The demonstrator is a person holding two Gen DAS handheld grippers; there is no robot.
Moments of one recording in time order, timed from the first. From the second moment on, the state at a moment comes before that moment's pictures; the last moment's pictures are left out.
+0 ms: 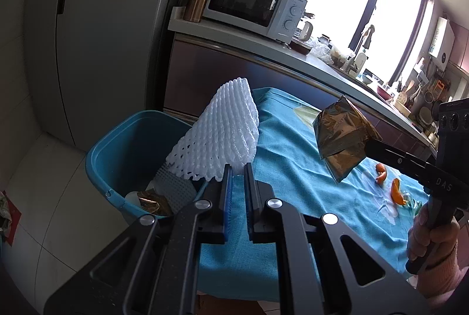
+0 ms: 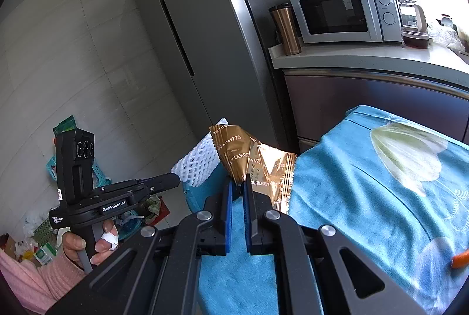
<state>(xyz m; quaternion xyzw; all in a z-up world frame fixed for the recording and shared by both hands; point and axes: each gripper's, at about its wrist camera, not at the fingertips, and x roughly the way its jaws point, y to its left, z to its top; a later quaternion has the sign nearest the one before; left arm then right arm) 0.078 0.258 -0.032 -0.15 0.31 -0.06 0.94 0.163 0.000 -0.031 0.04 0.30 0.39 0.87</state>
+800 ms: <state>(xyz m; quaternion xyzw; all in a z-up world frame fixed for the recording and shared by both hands) 0.081 0.280 -0.049 -0.16 0.32 -0.02 0.93 0.176 0.051 -0.032 0.04 0.31 0.43 0.85</state>
